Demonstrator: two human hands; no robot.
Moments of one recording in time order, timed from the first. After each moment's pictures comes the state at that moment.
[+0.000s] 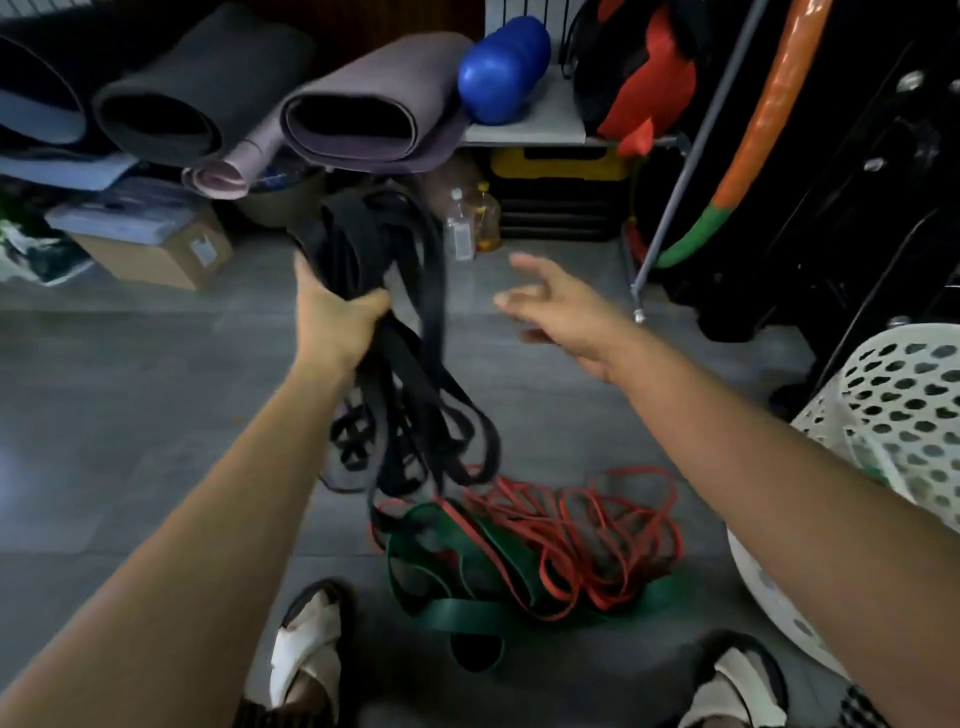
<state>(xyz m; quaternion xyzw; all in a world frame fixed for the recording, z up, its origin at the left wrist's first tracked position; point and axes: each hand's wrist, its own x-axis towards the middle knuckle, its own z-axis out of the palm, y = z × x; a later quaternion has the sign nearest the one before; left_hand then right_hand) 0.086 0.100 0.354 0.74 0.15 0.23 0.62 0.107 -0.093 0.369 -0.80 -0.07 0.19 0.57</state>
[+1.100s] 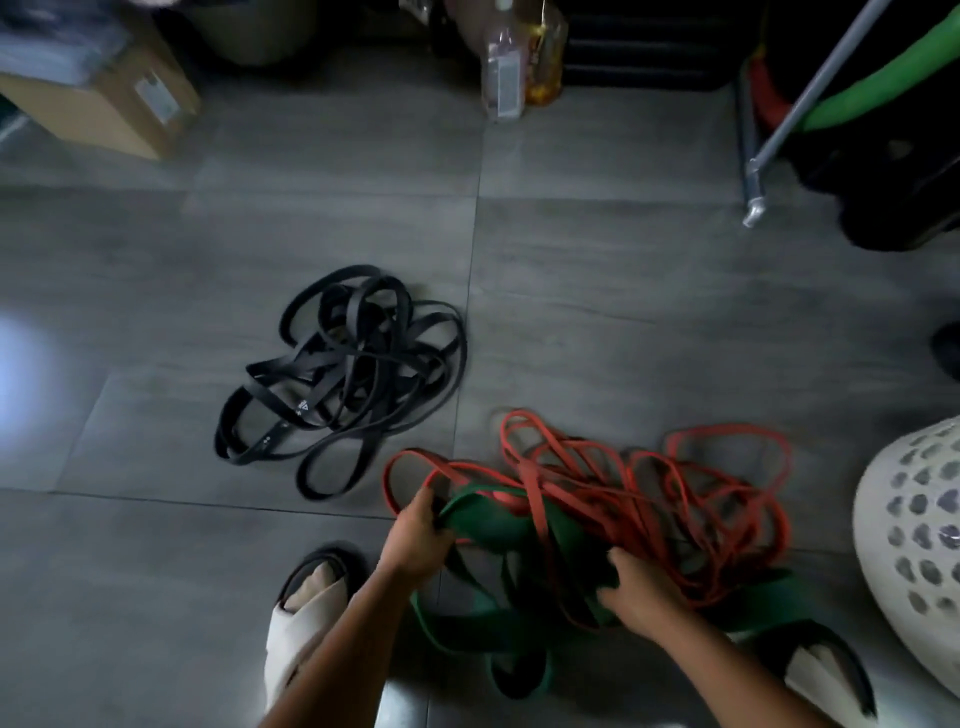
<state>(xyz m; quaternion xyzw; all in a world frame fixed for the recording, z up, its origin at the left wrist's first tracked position) 0.022 0.114 0.031 0.86 0.22 -0.24 0.39 0.023 -0.130 0.019 -0.88 0.04 0.44 0.16</state>
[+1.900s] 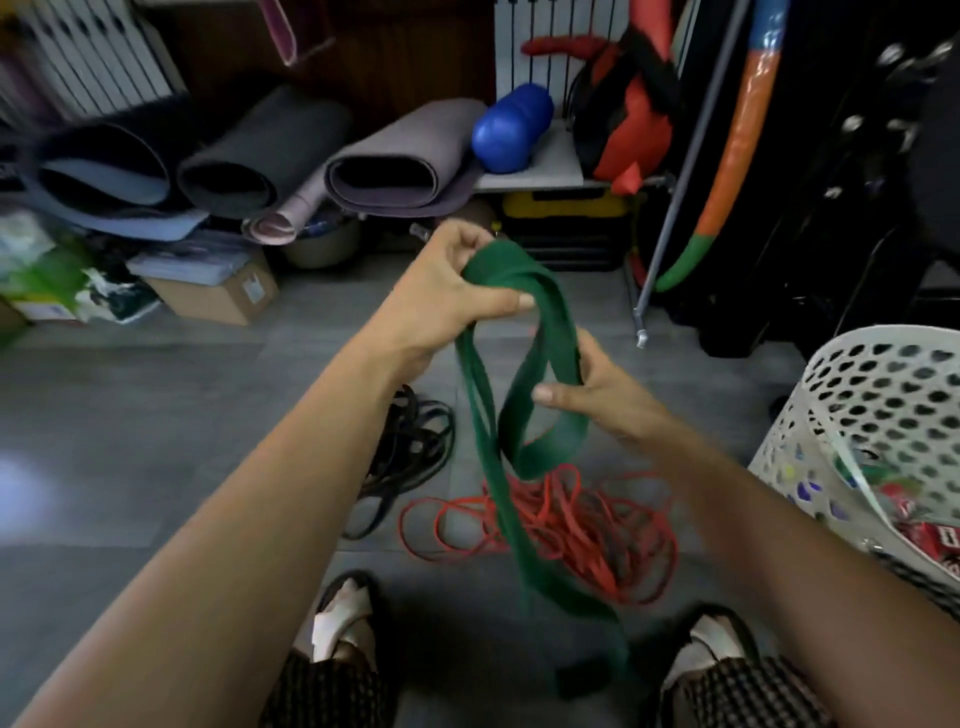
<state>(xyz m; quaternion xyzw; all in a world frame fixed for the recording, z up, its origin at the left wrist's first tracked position) -0.006 0.034 0.453 0.74 -0.10 0.02 0.66 0.006 -0.138 0.359 -0.72 -0.17 0.16 0.65</state>
